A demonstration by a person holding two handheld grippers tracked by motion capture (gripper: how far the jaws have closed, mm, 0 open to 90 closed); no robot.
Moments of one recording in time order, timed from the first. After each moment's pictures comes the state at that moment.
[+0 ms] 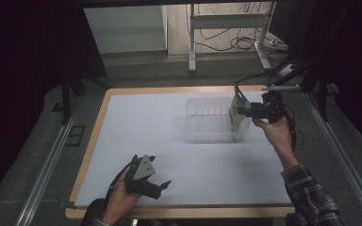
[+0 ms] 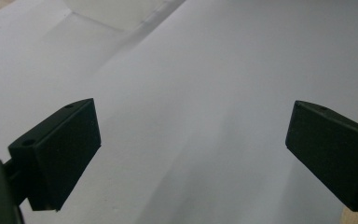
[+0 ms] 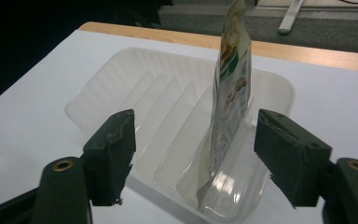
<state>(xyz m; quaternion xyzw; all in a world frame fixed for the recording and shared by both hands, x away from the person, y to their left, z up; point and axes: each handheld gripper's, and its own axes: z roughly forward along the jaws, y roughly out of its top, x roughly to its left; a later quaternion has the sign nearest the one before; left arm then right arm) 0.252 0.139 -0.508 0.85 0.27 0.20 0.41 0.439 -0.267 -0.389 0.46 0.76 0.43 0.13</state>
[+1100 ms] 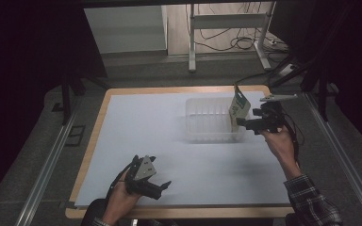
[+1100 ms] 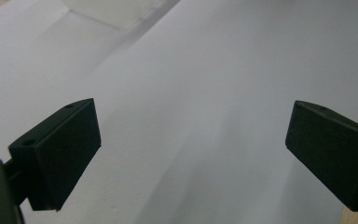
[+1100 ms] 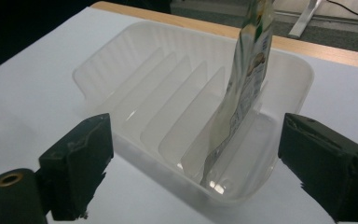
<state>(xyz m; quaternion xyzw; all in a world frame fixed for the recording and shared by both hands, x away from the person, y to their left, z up) 0.252 0.137 -0.509 0.85 0.26 0.20 0.40 0.419 -0.269 -0.406 0.42 0.79 0.43 0.14</state>
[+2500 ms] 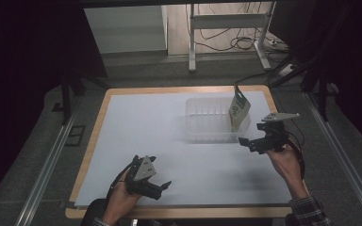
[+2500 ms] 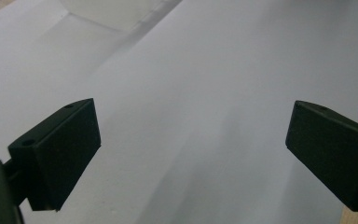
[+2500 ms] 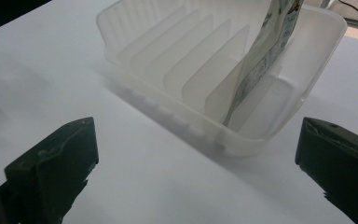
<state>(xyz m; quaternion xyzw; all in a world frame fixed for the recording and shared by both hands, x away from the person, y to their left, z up) 0.251 0.137 -0.510 0.85 0.26 0.20 0.41 0.373 -0.279 -0.429 0.38 0.81 0.42 0.15</state>
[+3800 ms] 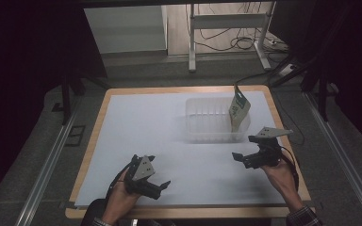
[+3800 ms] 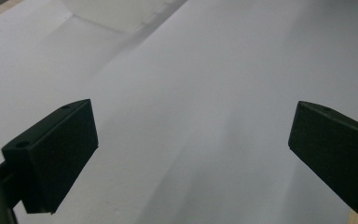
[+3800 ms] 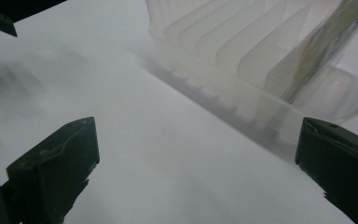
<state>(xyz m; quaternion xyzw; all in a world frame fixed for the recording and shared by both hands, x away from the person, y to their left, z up) 0.253 0.140 -0.512 0.85 0.26 0.20 0.41 0.345 -0.266 -0.461 0.33 0.82 0.44 0.13</state>
